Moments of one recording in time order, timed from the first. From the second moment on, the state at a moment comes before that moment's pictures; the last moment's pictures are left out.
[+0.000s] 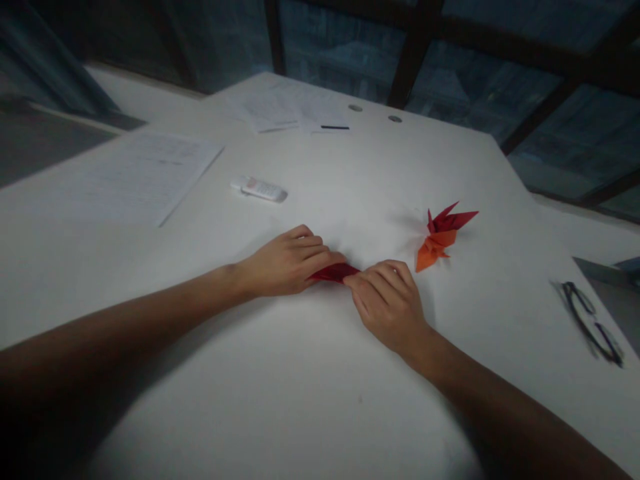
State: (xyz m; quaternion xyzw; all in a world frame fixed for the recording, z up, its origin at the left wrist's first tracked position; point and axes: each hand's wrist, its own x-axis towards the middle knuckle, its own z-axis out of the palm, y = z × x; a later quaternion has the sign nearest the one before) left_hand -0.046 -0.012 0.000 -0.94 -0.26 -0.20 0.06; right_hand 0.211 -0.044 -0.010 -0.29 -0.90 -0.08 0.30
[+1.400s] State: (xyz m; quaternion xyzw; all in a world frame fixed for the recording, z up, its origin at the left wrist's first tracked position) left_hand -0.047 -0.013 0.001 -0.90 -0.35 -0.17 -0.18; right_hand 0.208 -0.039 -0.017 -0.41 -0.89 0.06 0.20
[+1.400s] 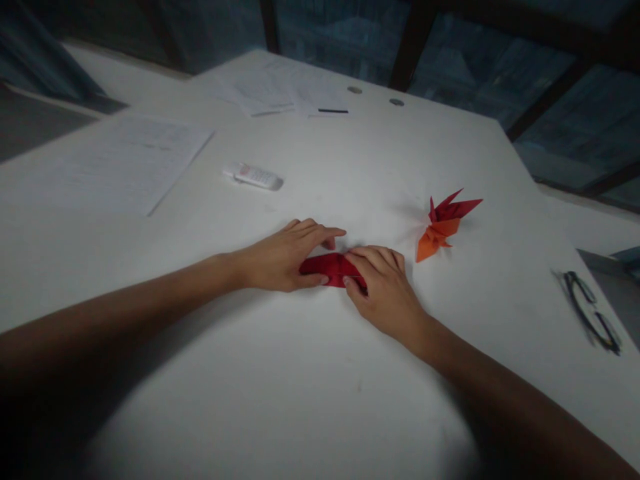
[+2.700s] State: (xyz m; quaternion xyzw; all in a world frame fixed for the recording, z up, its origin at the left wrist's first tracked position) left_hand -0.045 -0.013 0.004 -0.91 -0.30 -0.18 -0.20; right_hand 0.204 -0.044 -0.010 -0.37 -0.90 0.05 0.23
